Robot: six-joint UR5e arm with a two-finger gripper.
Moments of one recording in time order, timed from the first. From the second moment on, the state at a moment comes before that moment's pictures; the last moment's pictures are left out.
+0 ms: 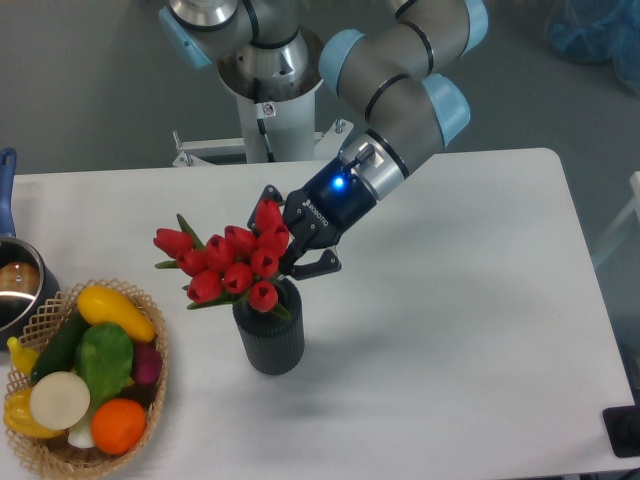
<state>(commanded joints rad) 2.65 -1.73 -1.84 -1.05 0.31 1.39</state>
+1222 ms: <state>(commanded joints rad) 2.67 -1.62 -1.81 -1.05 0.22 1.23</state>
